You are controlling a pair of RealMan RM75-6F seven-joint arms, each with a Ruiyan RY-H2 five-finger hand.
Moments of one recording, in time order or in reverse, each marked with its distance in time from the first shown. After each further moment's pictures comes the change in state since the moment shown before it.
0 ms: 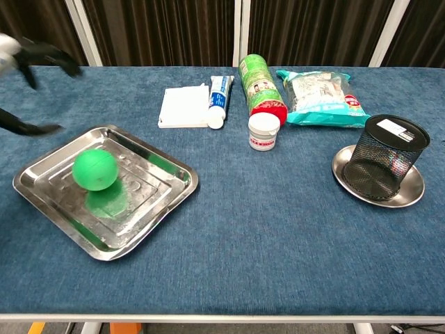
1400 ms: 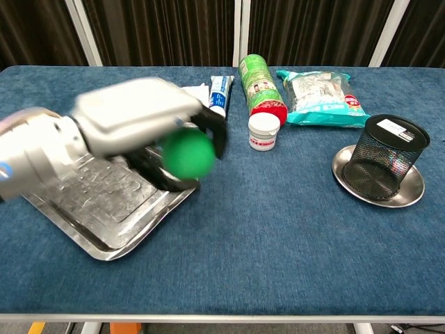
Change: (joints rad) left arm -0.261 -0.122 -0.018 -0.148 0.077 -0.359 0.186; right arm 0.045 -0.012 0.046 0.009 0.087 -0.052 0.047
